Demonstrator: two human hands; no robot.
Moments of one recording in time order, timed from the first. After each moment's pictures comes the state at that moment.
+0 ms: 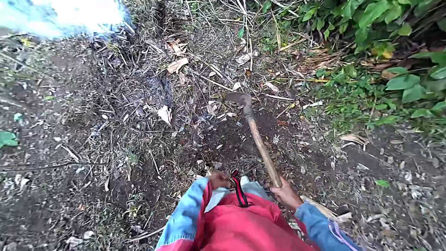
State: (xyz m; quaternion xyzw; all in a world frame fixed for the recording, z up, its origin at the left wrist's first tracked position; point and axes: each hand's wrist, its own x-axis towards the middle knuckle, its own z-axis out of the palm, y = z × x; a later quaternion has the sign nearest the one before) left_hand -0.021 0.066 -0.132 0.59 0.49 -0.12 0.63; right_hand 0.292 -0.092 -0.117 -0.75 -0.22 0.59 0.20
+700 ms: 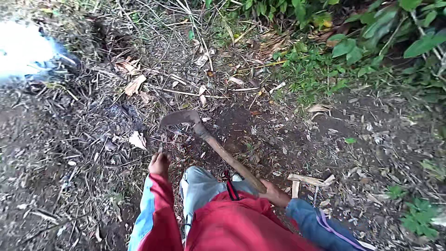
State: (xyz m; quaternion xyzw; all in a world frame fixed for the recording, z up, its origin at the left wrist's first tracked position) left_hand 0.024 0.231 -0.108 0.38 0.67 0.37 0.53; right_hand 0.374 -0.116 -0.104 -0.69 -0.33 0.62 0.17
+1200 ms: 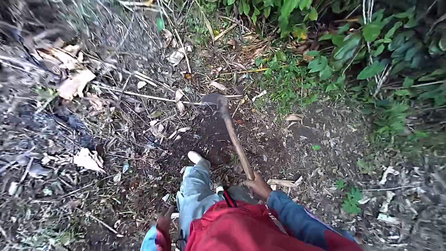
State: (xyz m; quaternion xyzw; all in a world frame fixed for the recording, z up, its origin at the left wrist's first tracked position) left_hand -0.003 0.224 -0.235 0.35 0.74 -0.14 0.56; right_hand 0.426 0.087 -0.142 -0.78 -0.03 0.59 0.23
